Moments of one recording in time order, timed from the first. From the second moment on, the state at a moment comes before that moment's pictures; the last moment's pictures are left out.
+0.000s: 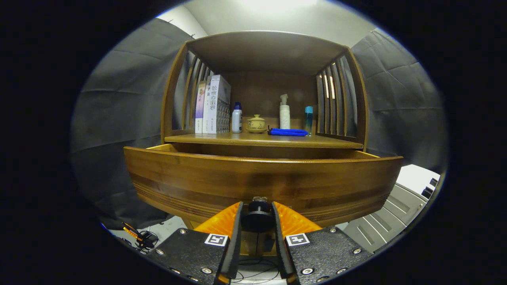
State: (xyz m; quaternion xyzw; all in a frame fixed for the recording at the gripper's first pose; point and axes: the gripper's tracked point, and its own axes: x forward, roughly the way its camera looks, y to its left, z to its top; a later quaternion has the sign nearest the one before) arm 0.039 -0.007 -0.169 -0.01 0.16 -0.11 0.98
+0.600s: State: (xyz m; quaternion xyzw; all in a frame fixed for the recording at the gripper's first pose) arm 0.004 0.026 -0.140 0.00 0.13 -0.10 0.99
